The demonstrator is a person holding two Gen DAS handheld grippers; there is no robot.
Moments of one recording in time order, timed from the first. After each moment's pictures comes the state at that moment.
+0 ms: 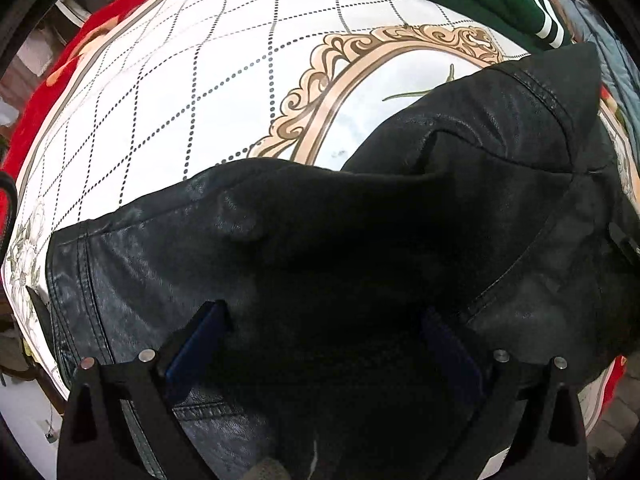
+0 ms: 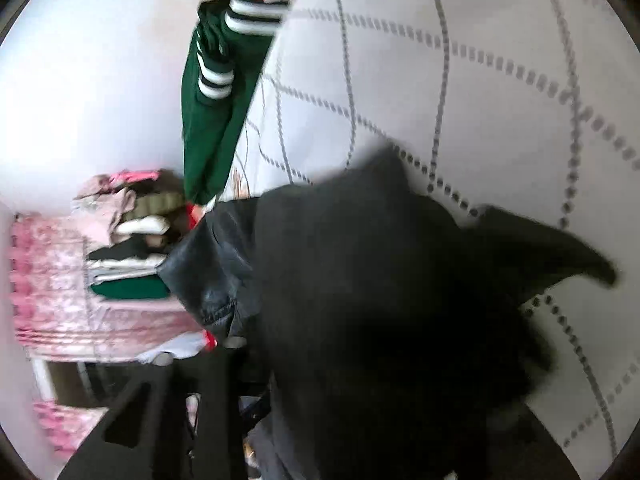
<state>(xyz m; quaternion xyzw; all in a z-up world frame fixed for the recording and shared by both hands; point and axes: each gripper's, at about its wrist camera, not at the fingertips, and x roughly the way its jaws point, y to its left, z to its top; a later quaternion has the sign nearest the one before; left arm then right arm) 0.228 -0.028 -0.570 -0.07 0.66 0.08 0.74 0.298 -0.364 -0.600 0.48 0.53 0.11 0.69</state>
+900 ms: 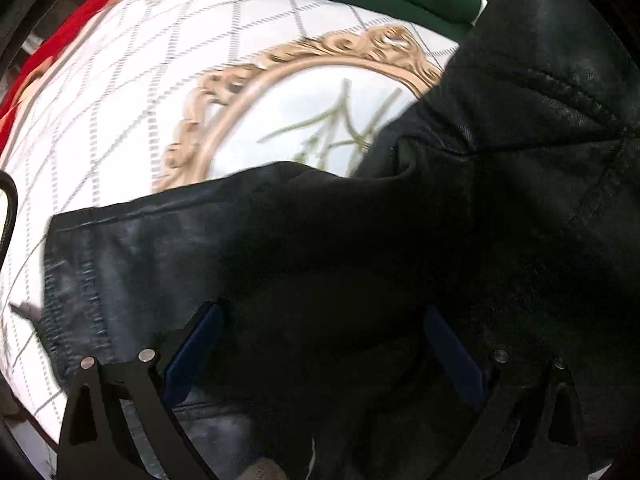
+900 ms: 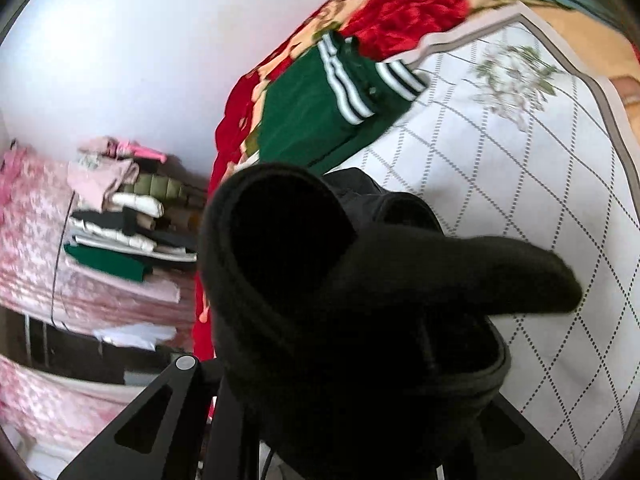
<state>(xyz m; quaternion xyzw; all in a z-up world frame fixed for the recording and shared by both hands) 0.273 -0.072 -0.561 -0.09 0.65 0.00 0.76 0.240 -0.305 -0.423 0.36 0.50 0.12 0.78</state>
